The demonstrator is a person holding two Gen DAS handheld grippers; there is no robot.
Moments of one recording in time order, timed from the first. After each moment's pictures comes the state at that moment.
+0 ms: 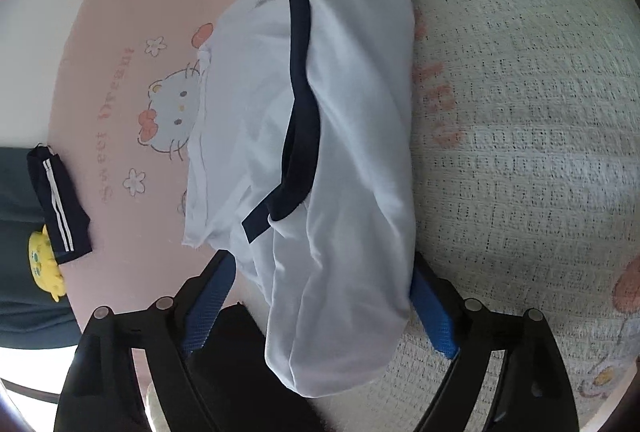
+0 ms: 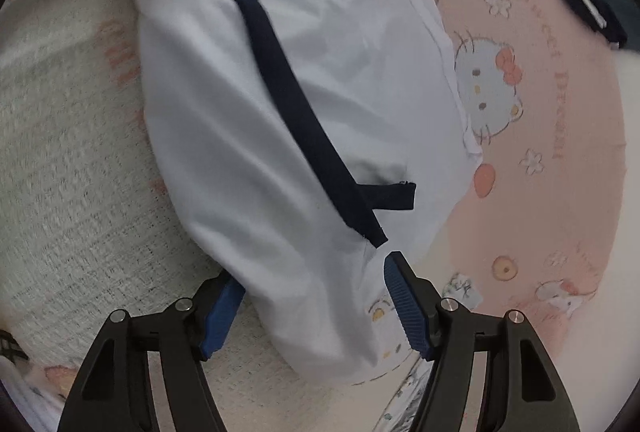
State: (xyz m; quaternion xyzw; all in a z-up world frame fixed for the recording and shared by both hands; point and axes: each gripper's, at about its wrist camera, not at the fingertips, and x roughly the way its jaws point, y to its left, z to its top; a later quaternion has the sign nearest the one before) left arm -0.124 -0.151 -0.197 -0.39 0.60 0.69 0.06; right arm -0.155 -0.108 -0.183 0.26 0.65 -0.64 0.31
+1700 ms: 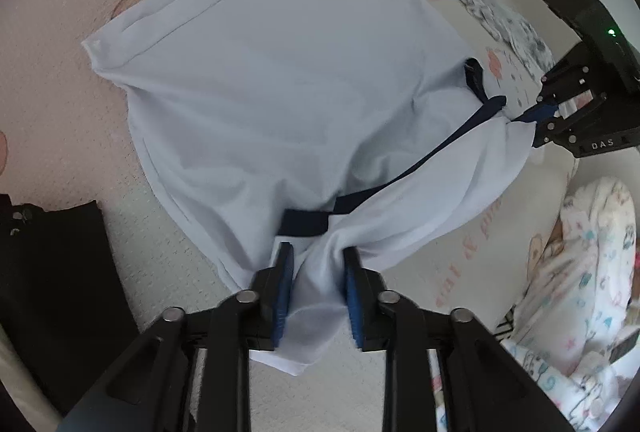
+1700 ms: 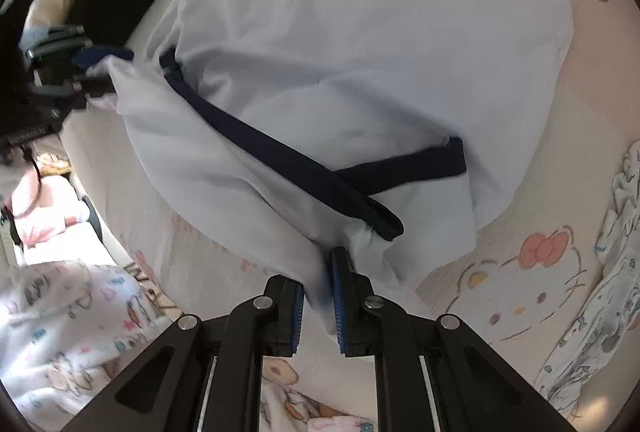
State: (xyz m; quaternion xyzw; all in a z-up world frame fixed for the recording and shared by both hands) left arm -0.281 -0.273 -0.116 -0.66 0.00 0.74 0.14; right arm -0.353 -0.152 -0.122 0.70 0.26 -0.53 0.40
